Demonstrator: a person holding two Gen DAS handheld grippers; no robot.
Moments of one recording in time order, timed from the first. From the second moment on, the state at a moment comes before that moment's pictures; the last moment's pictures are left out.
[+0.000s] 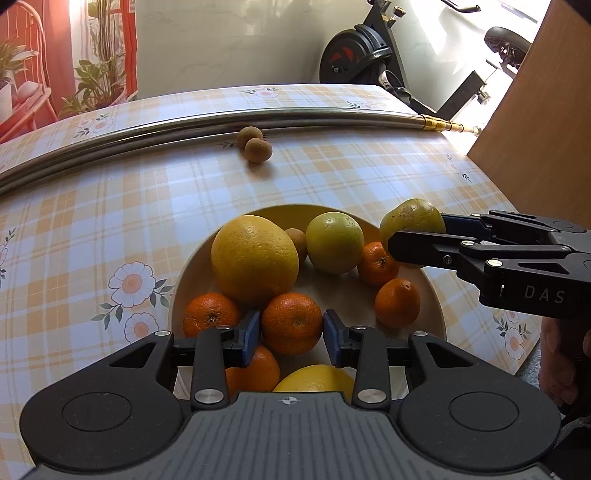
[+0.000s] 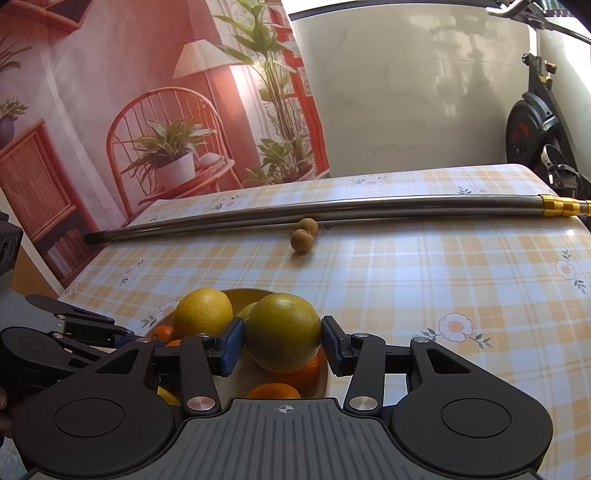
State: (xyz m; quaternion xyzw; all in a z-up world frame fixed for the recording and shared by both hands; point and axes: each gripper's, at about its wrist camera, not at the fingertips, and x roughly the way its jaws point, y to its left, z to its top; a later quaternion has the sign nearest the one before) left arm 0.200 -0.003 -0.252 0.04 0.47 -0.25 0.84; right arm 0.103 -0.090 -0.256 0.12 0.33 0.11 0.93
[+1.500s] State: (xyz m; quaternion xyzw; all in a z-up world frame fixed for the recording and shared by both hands) left arm 0.184 0.055 -0.221 -0.10 0.40 -0.14 0.90; right arm 0.126 -0.040 -0.276 0.08 0.39 0.17 0.90
